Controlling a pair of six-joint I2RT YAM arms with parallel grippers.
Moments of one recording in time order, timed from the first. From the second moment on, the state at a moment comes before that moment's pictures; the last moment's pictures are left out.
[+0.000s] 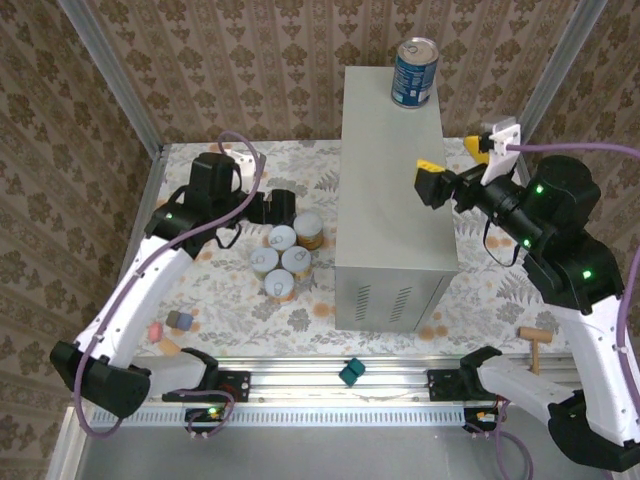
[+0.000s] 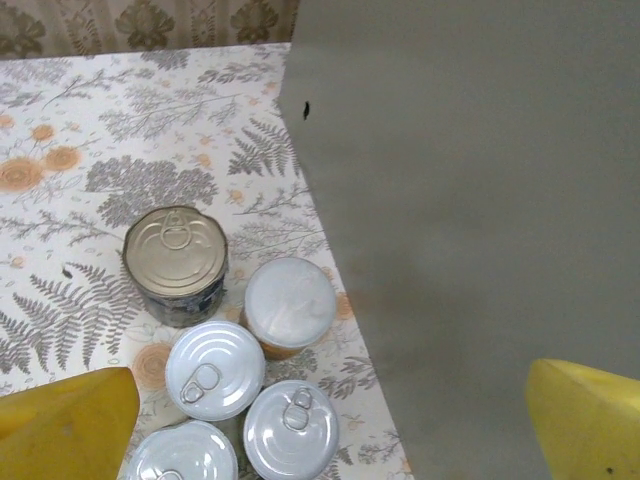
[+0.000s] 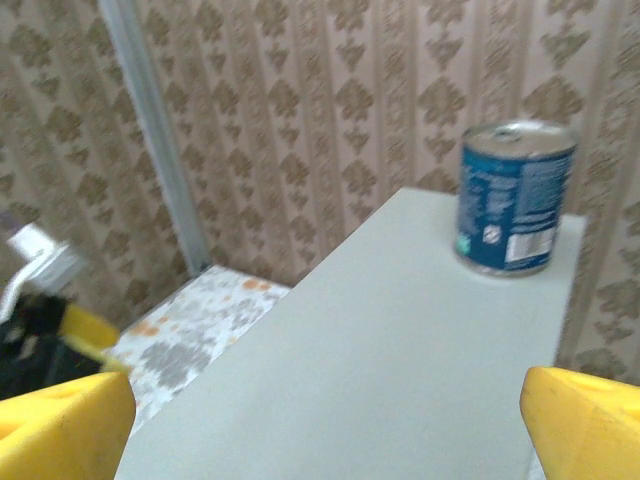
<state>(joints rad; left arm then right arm) -0.49 1.22 1.33 -0.73 0.16 -0.24 0.36 0.97 1.56 -0.68 -0.13 0.07</state>
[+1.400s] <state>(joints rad) -0.42 1.76 1.39 -0.58 0.02 -0.22 0.83 1.08 1.67 -1.04 -0.15 0.04</state>
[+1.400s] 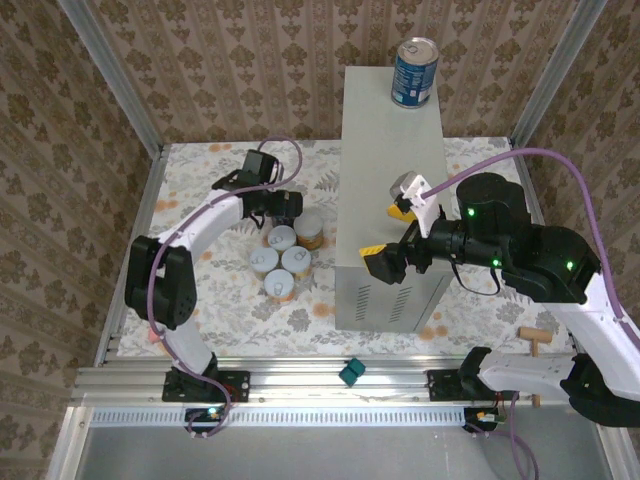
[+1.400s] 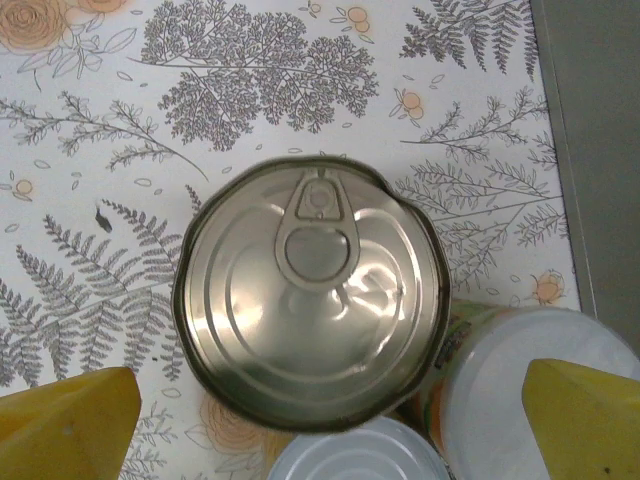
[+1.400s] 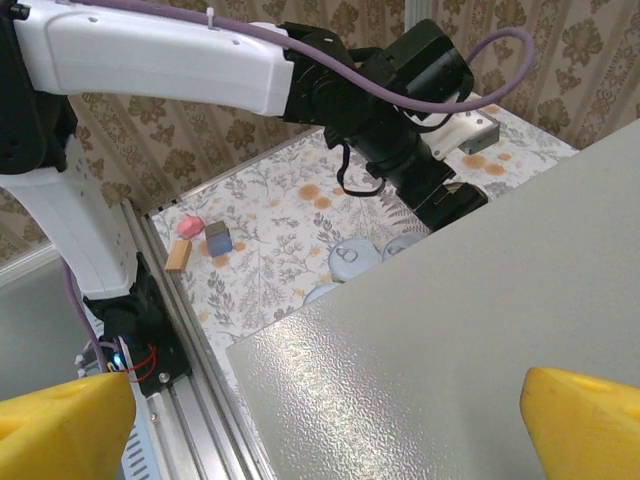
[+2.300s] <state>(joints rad) -0.42 1.90 1.45 -0.58 0.00 -0.20 0.87 1.09 1.67 -1.06 -0.10 0.04</state>
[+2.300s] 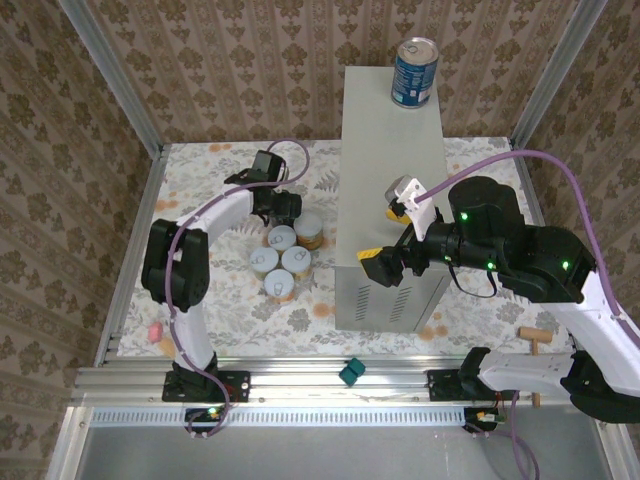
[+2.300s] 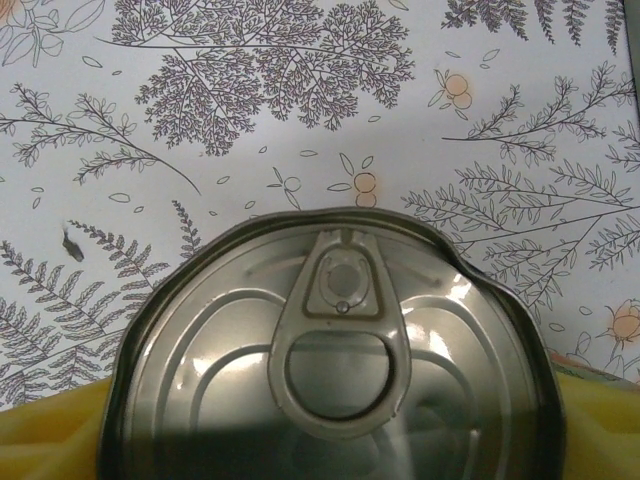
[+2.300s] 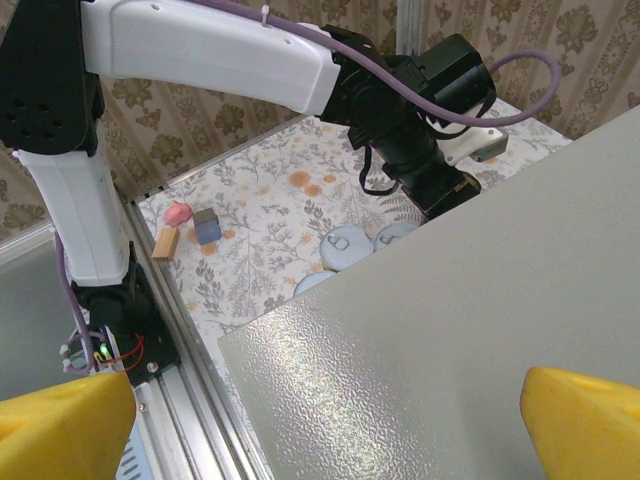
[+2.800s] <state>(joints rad) -0.40 1.88 1.54 -0.76 0.02 -0.15 0.88 1.07 1.67 -1.06 -0.08 0.04</state>
